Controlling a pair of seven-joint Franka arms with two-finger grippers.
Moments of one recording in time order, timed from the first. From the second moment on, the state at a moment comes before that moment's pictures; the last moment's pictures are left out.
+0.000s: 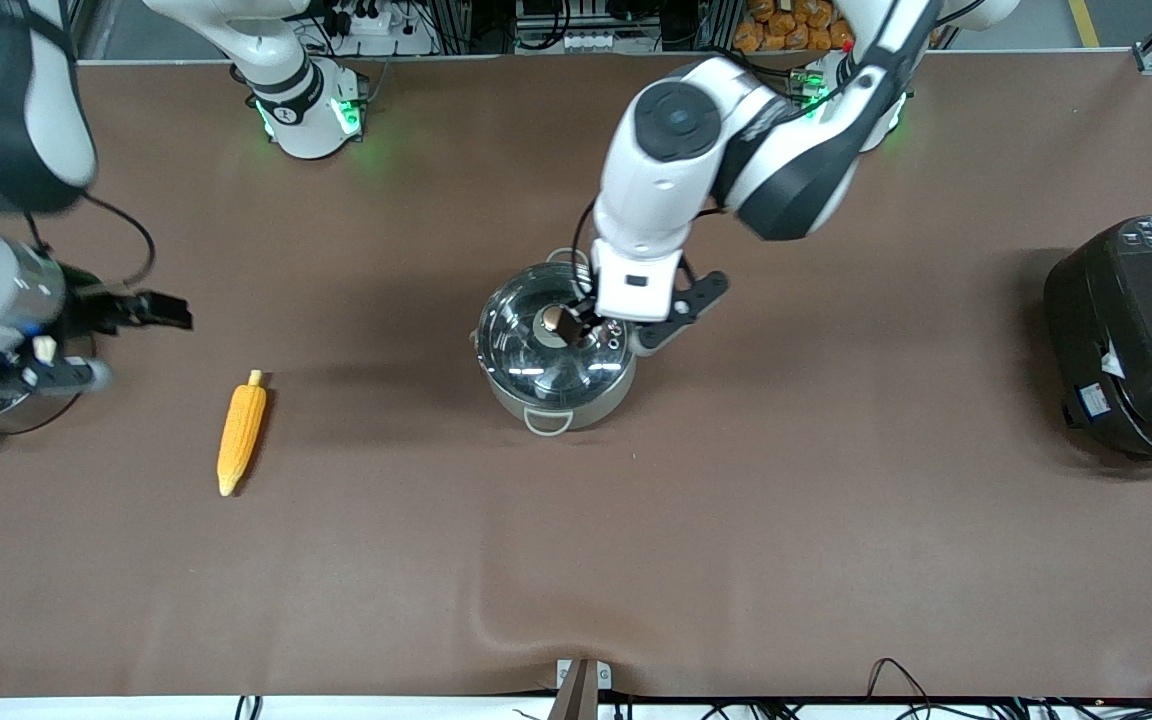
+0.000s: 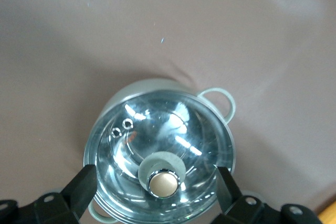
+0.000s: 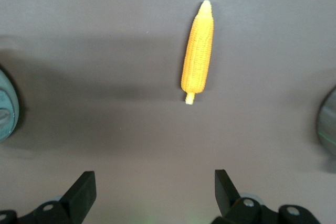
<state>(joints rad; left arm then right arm) -0.64 0.50 -0.14 -1.35 -0.01 1.96 -1.44 0.00 0.26 0.02 -1.56 0.03 1.58 -0.04</state>
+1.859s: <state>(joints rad) -0.82 0.68 -0.05 -1.30 0.02 2.01 -1.44 -0.07 0.68 0.01 -1.76 -0.05 2.23 -0.01</state>
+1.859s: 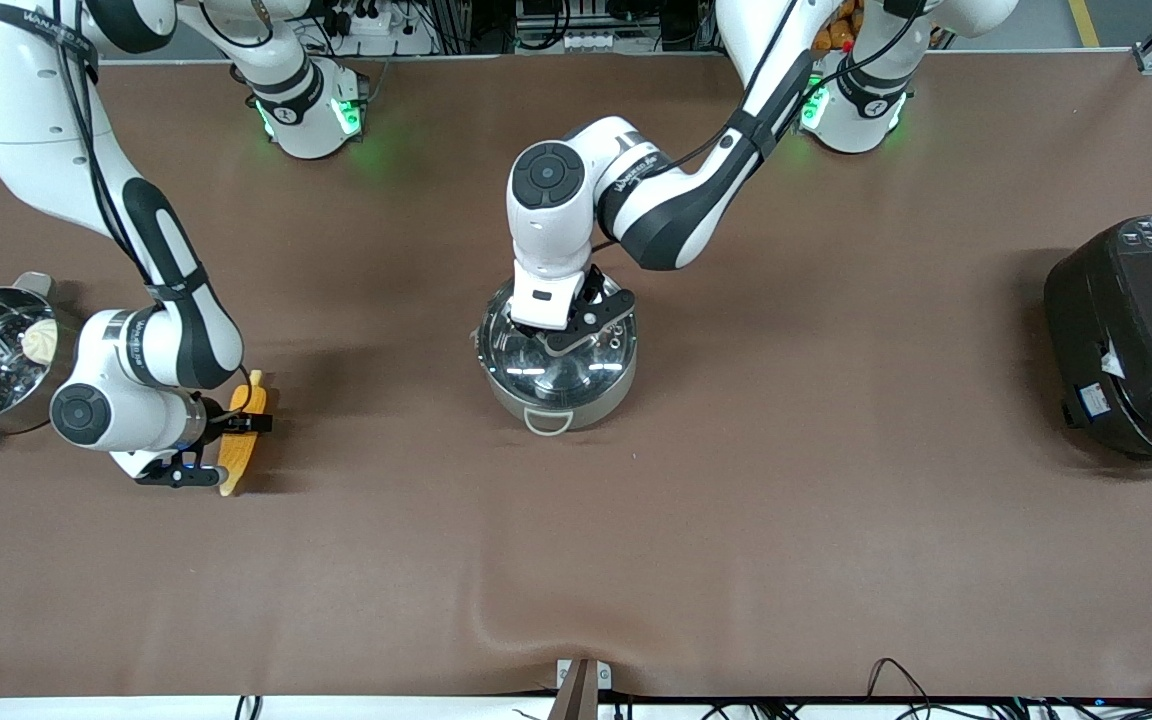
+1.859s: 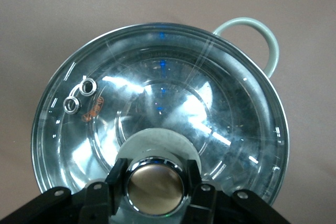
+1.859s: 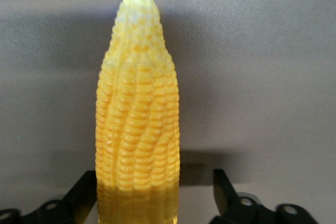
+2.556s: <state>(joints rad) -0.78 0.52 -0.04 -1.29 0.02 1.85 -1.39 -0.05 0.63 0.03 -1.74 -0.05 2.12 -0.08</state>
